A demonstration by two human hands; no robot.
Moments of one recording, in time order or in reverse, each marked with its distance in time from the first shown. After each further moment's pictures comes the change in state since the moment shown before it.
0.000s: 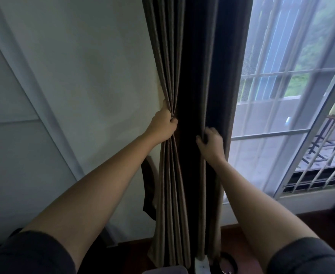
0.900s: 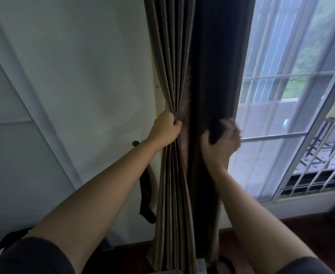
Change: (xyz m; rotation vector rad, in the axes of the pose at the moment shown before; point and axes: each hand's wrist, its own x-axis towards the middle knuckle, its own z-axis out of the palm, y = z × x) left_hand 0.005 0.008 0.017 -0.017 0.055 -0.039; right_hand -0.008 -0.010 -0.014 -0.033 0.509 -0.087
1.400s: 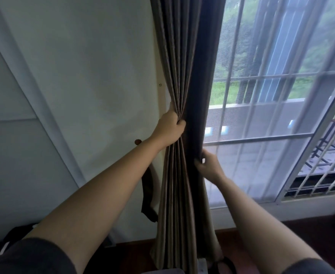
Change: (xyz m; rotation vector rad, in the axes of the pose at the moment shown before) left_hand 0.002 -0.003 0.003 -0.114 -0.048 0.046; right_hand -0.028 0.043 0.015 0.175 -0.805 0.128
